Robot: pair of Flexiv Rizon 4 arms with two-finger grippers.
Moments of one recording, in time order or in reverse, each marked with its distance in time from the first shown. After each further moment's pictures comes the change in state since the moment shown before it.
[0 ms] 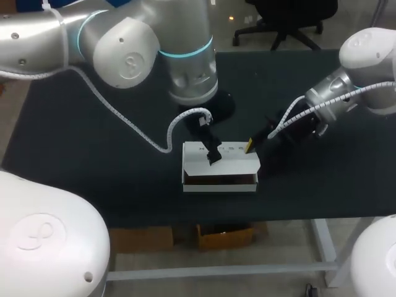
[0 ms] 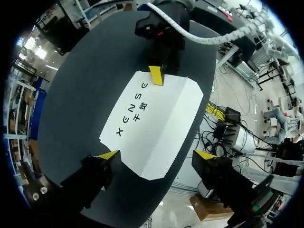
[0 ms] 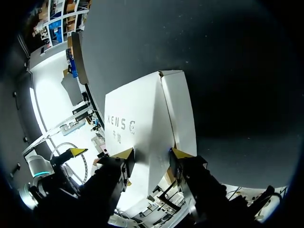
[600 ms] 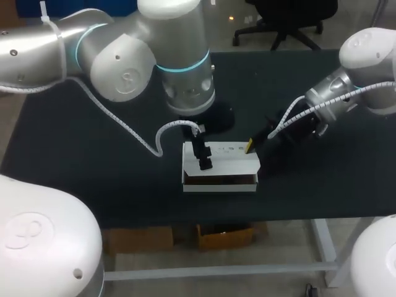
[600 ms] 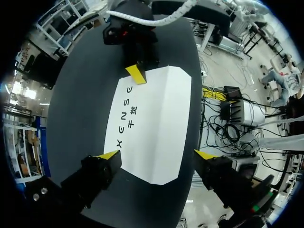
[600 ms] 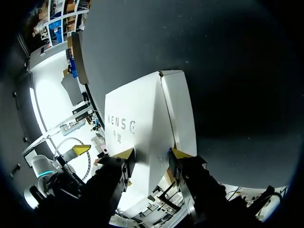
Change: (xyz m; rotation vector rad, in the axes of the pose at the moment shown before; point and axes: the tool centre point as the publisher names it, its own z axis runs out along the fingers) left arm -0.005 0.004 0.016 0.027 -0.043 0.312; right arm 0.000 0.000 0.000 0.000 0.000 0.000
